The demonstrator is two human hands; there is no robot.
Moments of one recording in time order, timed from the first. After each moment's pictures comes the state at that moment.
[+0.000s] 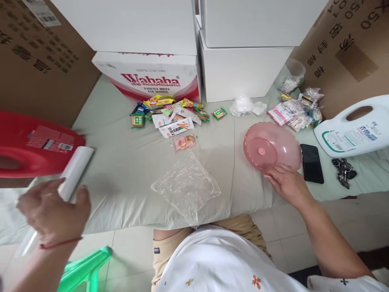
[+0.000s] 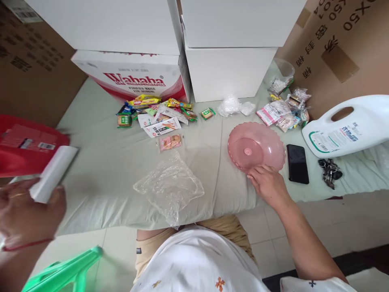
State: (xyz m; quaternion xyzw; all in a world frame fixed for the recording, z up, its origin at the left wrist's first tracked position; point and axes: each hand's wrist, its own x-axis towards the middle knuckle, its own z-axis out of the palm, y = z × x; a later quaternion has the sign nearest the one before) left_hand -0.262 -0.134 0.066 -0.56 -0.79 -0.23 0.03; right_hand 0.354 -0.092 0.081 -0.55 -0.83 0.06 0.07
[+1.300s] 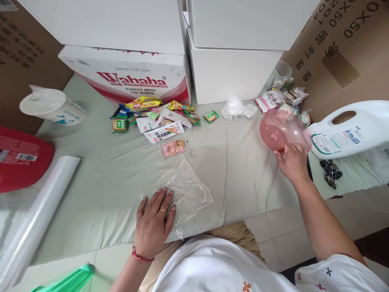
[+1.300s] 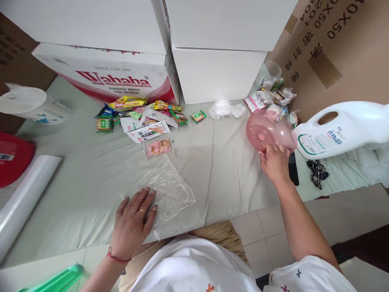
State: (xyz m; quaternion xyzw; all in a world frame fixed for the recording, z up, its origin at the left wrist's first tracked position) left_hand -0.081 -0.163 -0.001 -0.79 -0.60 -0.16 0.00; right_hand 0.414 -0.016 0.065 -0.70 -0.70 -0.10 0.07
